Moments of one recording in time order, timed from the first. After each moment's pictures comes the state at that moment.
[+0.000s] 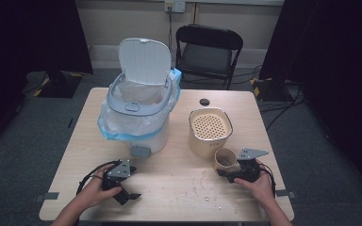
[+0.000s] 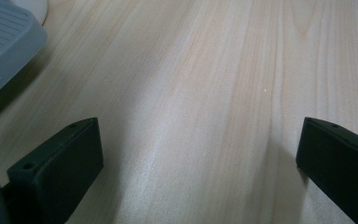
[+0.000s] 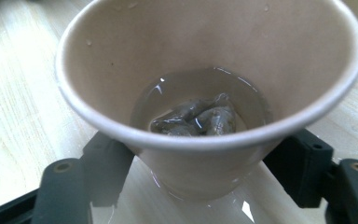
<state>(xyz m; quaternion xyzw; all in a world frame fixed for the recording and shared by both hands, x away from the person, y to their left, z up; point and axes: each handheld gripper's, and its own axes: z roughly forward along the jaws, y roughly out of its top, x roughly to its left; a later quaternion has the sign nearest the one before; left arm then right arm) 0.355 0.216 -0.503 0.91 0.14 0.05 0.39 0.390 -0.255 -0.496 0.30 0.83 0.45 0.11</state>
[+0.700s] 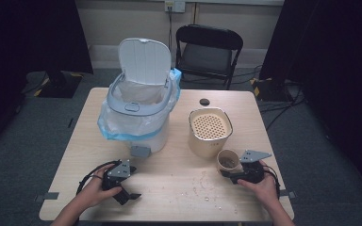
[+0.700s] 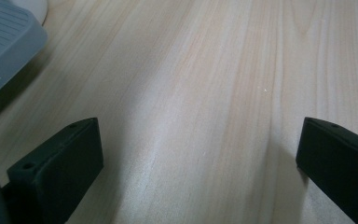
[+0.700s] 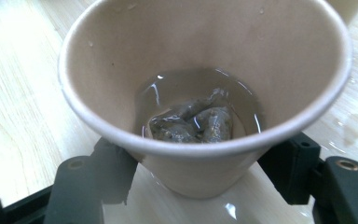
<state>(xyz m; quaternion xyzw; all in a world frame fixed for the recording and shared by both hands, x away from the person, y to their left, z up) 0.355 0.216 -0.503 0.91 0.14 0.05 0.39 0.381 -0.263 -0.490 0.29 0.85 0.43 0.14</state>
